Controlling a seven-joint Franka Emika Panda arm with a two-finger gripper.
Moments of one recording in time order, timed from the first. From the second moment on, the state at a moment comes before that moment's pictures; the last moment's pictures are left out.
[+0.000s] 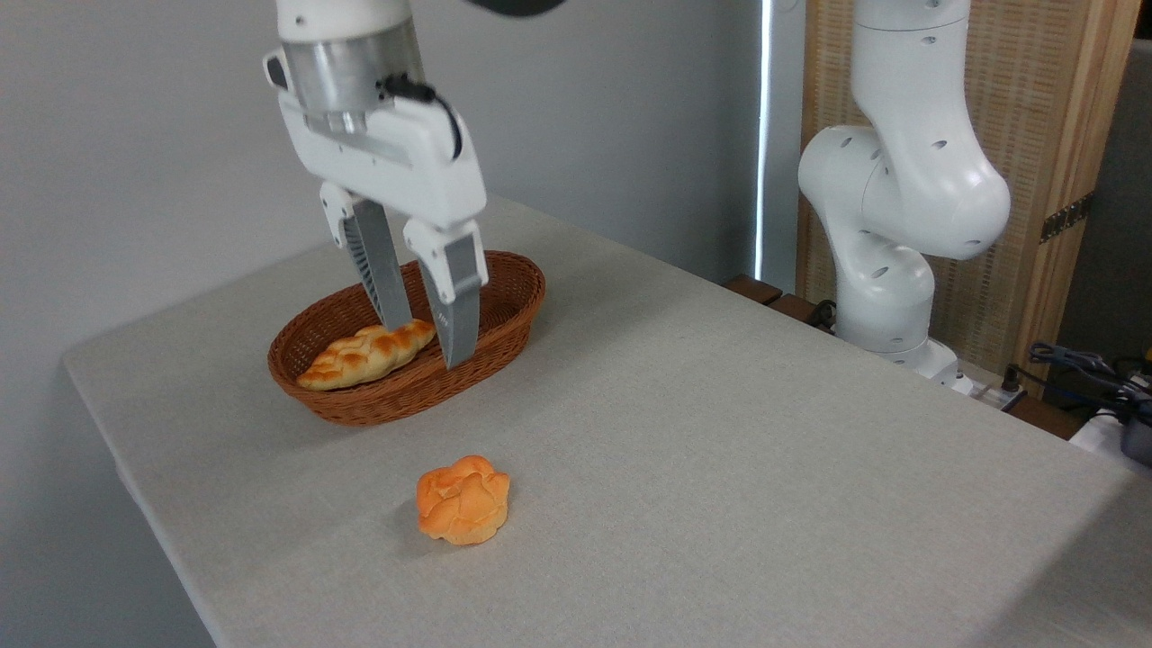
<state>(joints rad) -0.11 0.04 0.00 -1.60 -0.02 1.66 0.56</state>
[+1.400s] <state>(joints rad) -0.06 -0.01 -0.01 -1.62 -0.03 1.64 0.68</state>
